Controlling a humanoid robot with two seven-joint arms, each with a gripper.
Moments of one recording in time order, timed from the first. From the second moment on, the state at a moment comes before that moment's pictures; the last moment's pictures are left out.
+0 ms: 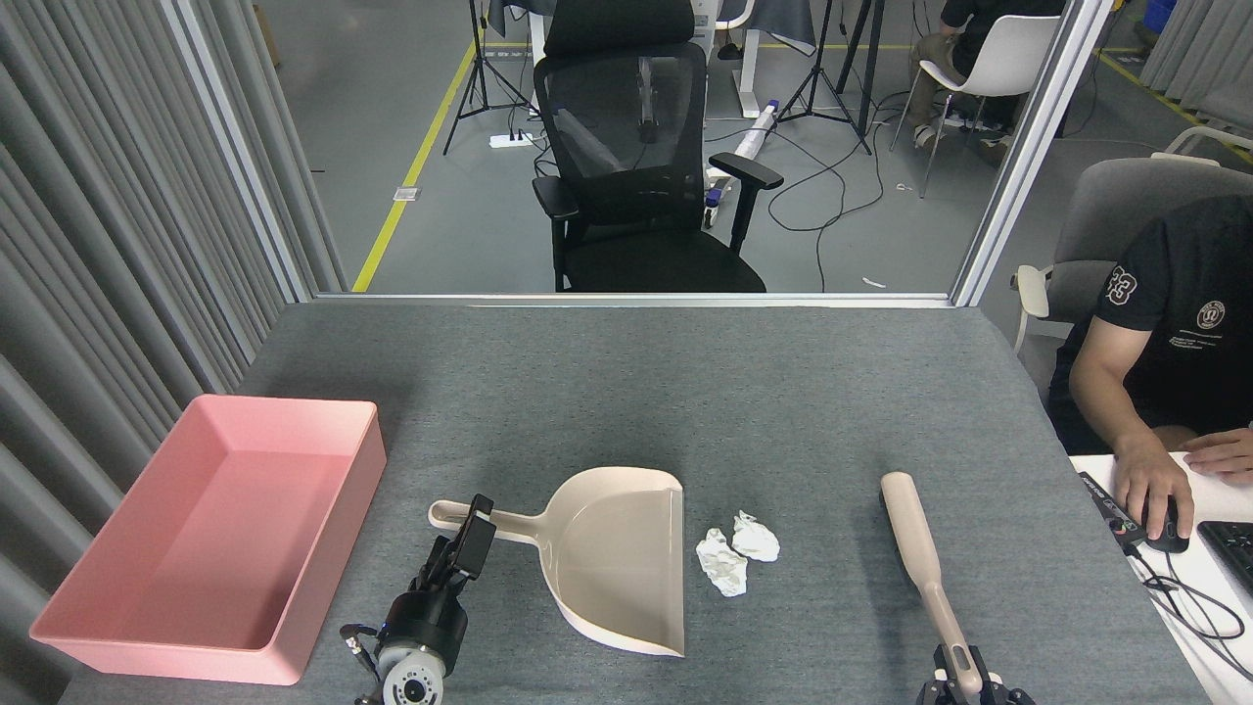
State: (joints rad) left arm -0.22 -0.09 0.02 -1.07 -0.67 -0.22 0.04; right arm 0.28 0.01 -0.21 -1.56 1.45 -0.19 -0.10
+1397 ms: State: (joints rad) left arm -0.31 -0.10 0.10 -0.88 -0.63 -0.30 -0.02; right arm 0.28 0.01 -0.21 -1.59 1.45 -0.19 -0.10
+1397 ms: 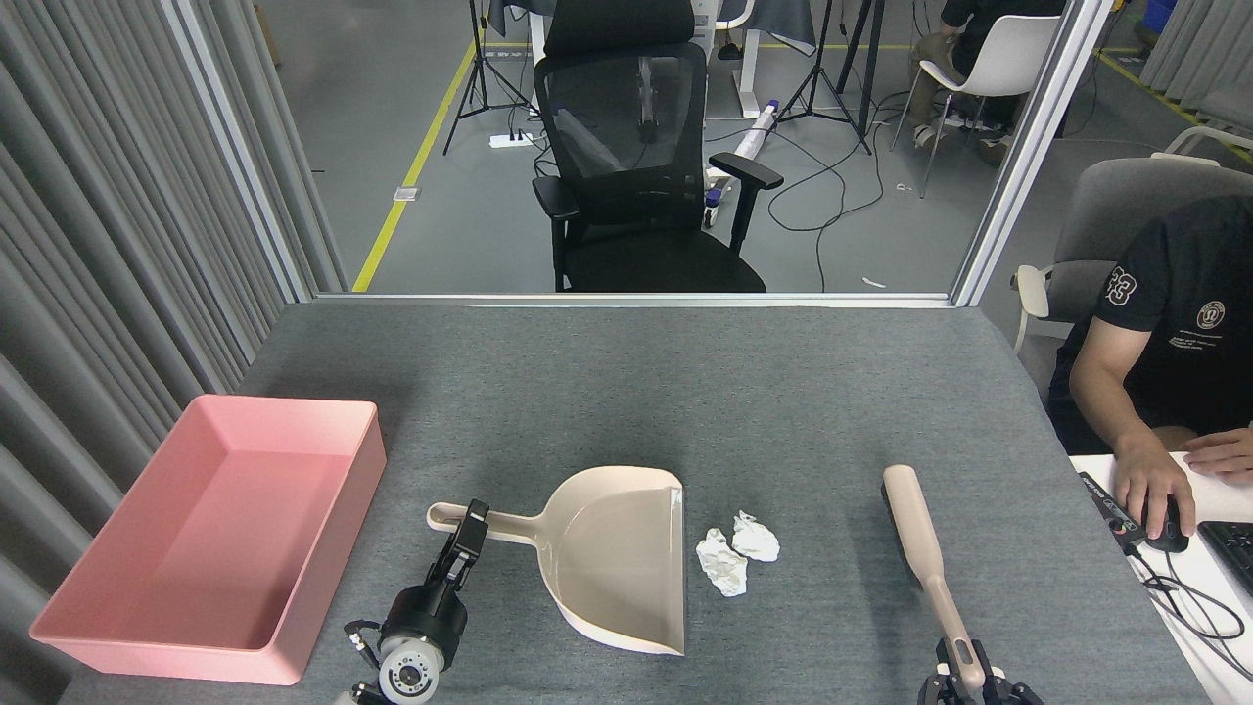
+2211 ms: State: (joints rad) left arm -0.32 -0.13 0.15 -0.89 -0.64 -0.38 -0.06; right arm 0.28 0.01 -0.21 -1.59 1.45 -0.19 -0.09
